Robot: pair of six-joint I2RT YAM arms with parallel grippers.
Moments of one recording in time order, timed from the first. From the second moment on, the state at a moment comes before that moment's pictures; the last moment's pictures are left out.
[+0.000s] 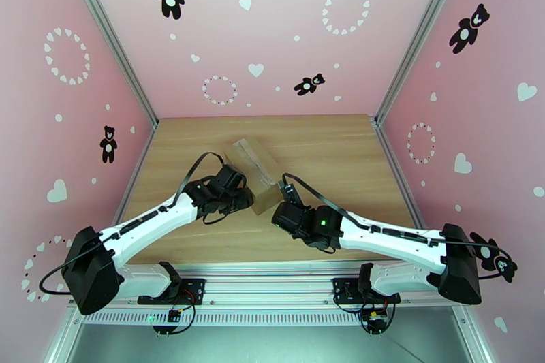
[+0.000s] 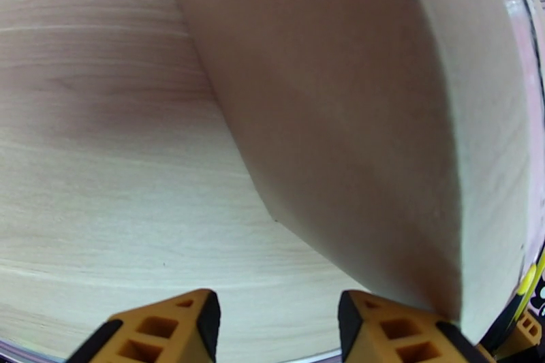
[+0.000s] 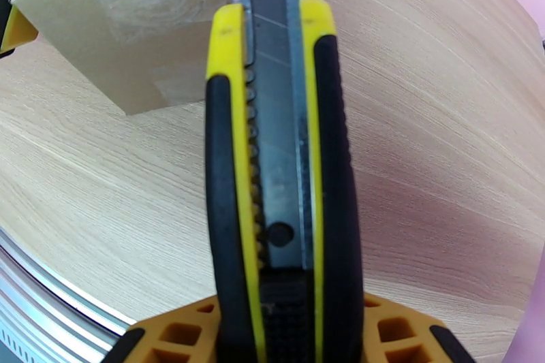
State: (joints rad) left arm -0.73 1.33 0.96 -0.66 -0.01 -0.98; right arm 1.18 1.27 0.96 -0.90 0.52 0.63
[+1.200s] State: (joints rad) left arm -0.83 1.41 1.02 -0.64 -0.17 -1.12; right arm 1.23 1.36 1.03 -0.94 0.53 0.71
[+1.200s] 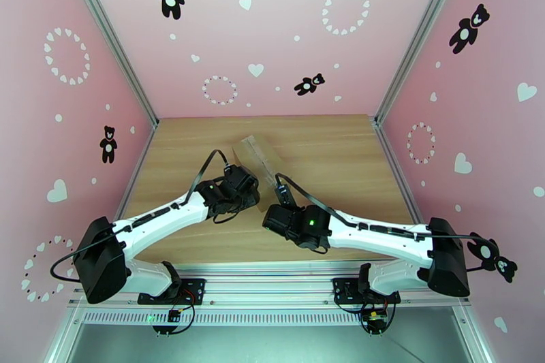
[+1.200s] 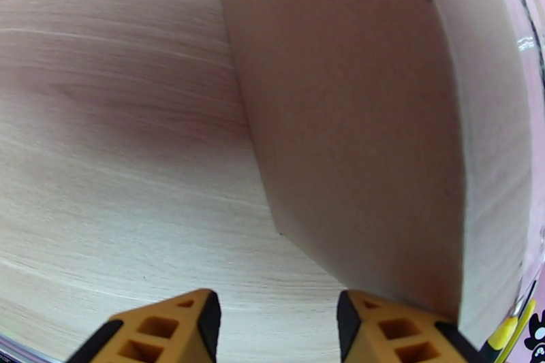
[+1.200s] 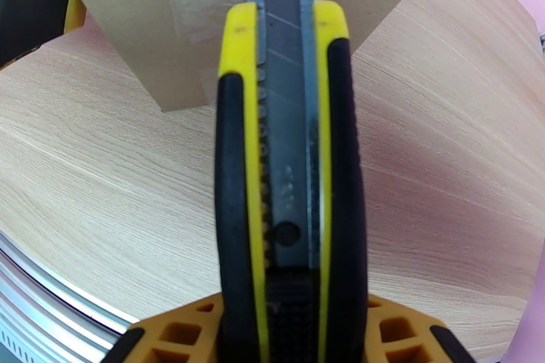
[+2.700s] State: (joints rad) left arm -0.86 1.45 1.05 -0.62 -0.17 -1.12; right arm 1.09 1.24 0.98 -0.92 0.29 0.65
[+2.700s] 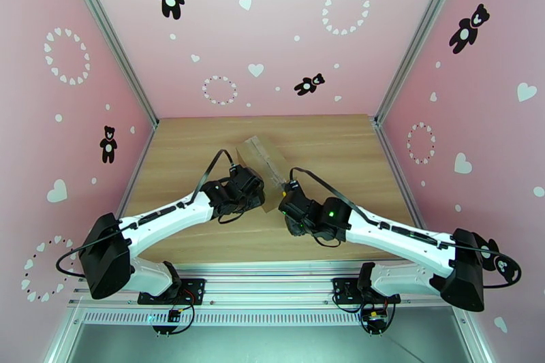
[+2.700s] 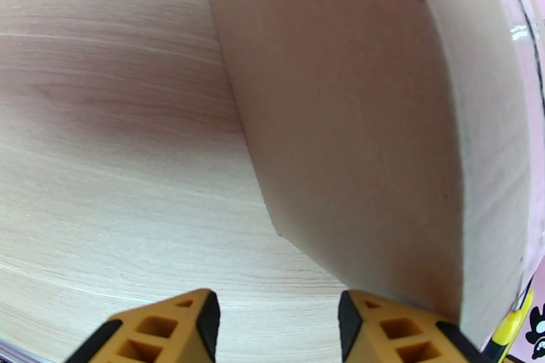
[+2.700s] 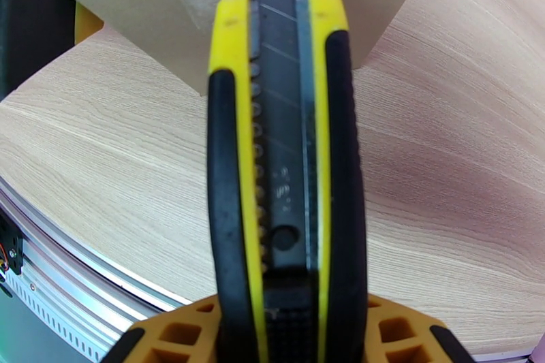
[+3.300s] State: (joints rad) left arm -0.87 1.49 1.09 -0.66 -0.20 -1.12; right arm 1.12 1.32 1.02 -0.95 0.35 0.70
